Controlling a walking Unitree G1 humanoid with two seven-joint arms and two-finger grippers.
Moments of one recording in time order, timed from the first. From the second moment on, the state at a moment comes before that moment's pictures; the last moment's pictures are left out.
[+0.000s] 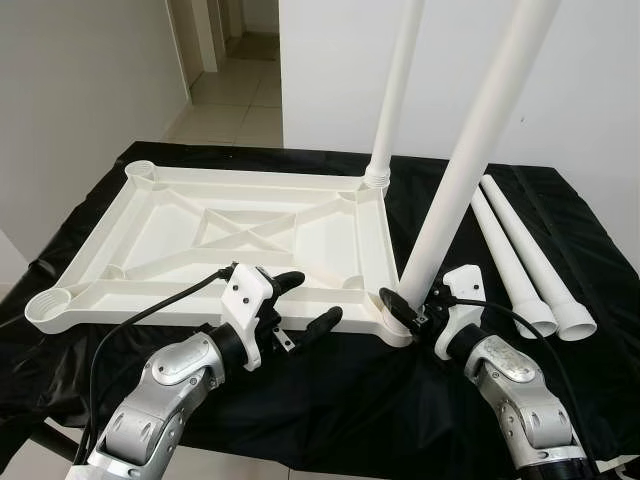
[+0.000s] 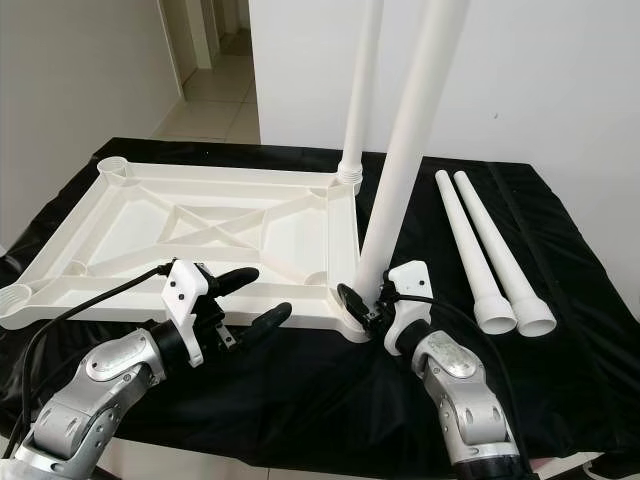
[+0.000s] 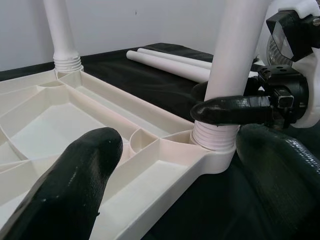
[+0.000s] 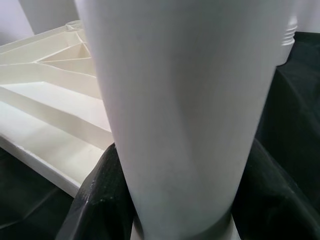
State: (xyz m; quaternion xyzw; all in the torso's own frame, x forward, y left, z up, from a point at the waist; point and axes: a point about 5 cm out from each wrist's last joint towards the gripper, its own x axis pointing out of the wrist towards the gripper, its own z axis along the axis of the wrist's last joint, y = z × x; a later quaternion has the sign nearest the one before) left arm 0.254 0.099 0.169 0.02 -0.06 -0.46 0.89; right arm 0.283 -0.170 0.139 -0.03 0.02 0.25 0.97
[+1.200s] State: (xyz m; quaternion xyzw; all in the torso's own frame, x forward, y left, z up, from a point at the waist) left arm 0.255 0.099 0.171 0.02 -0.07 -0.46 0.89; right arm 0.320 -0.132 0.144 0.04 -0.01 -0.14 0.99
